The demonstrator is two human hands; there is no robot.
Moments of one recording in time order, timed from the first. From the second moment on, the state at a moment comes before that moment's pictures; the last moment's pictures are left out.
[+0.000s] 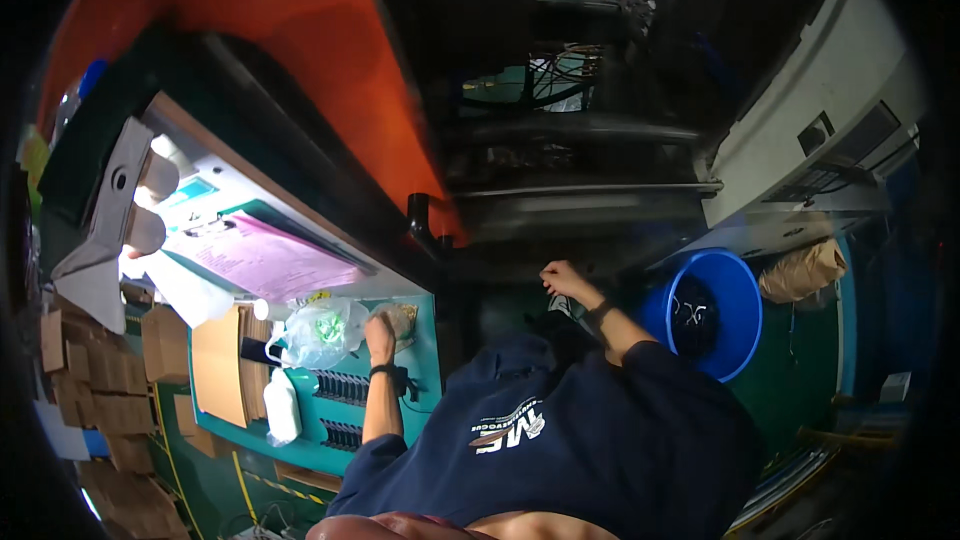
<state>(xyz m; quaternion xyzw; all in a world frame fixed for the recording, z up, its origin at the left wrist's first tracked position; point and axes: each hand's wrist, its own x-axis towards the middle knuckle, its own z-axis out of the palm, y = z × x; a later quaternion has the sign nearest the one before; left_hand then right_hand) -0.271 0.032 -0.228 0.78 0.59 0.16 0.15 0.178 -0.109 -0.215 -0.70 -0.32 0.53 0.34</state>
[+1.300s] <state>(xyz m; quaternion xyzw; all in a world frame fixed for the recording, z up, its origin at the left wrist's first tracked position) 0.558 0.264 0.210 0.59 0.17 0.45 0.65 0.419 -0.208 -0.017 -0.30 0.09 0.58 0.75</state>
